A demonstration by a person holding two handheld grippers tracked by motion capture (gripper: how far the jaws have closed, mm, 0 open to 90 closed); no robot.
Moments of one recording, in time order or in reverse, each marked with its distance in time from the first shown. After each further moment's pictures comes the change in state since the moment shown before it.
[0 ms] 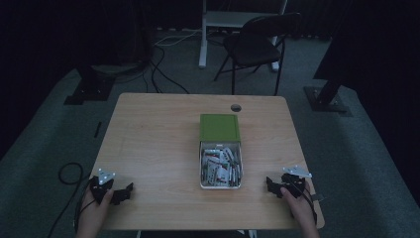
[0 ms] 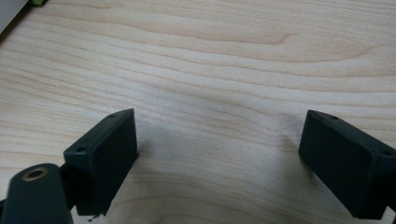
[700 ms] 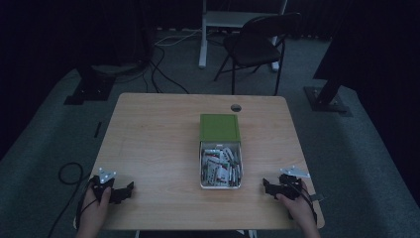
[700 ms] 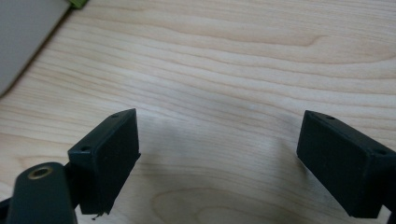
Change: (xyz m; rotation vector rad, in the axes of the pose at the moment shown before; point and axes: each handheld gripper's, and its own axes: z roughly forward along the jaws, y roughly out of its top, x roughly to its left) left arm -0.002 0.002 0.002 0.000 0.013 -0.014; right arm 0.011 0.003 -0.007 0.002 0.063 -0.002
